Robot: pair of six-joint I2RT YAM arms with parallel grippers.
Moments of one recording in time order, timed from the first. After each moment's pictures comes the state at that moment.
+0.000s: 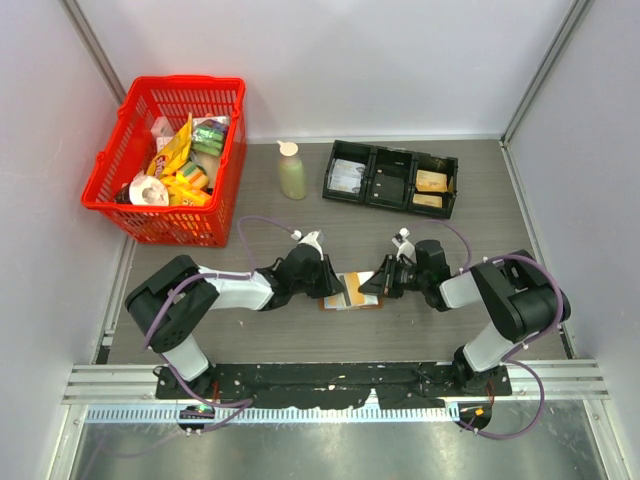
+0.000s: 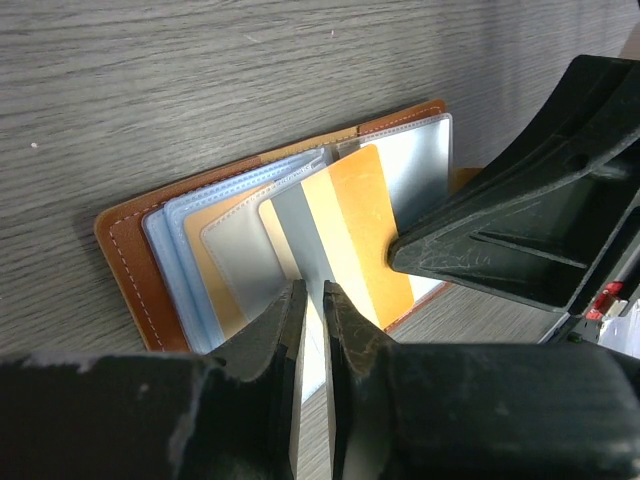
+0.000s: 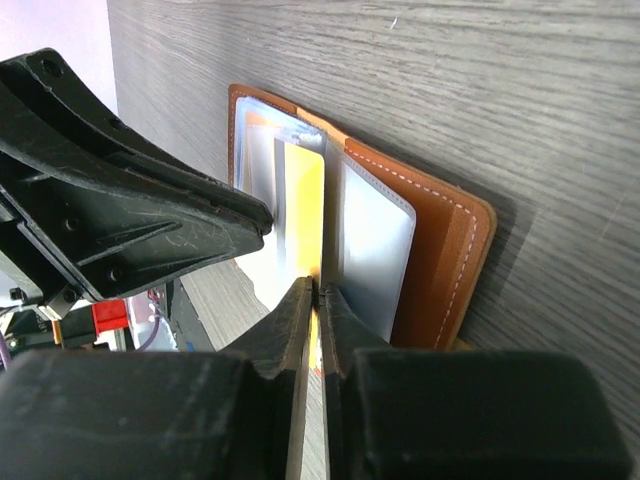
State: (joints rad) left arm -0.86 1.66 0.69 0.30 0.05 -0.89; right arm 0.33 1.59 0.33 0.63 -0.73 0.72
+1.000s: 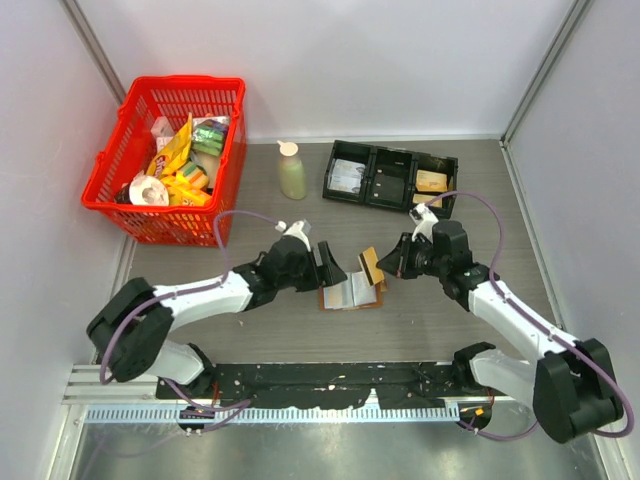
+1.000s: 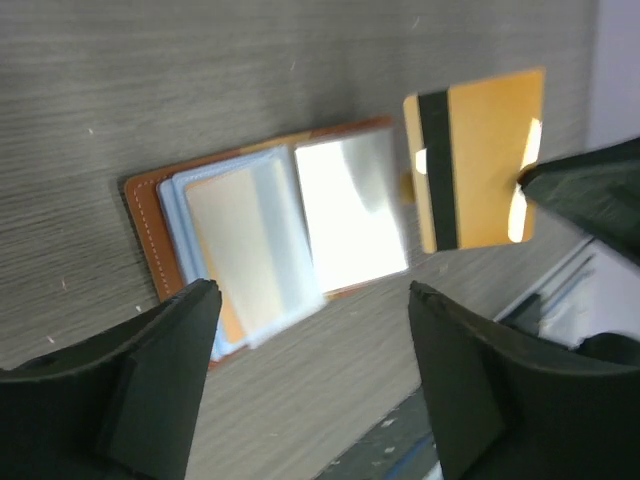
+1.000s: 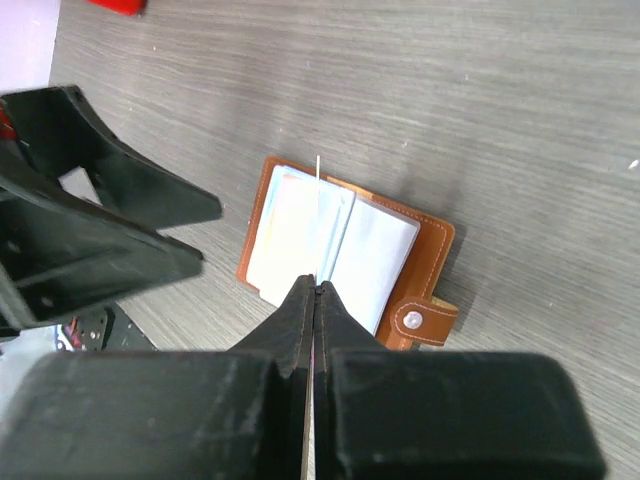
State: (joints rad) left arm -0.84 1.45 0.67 0.15 0.04 -0.91; right arm 0.32 1.08 0.51 -0.02 -0.48 0.48
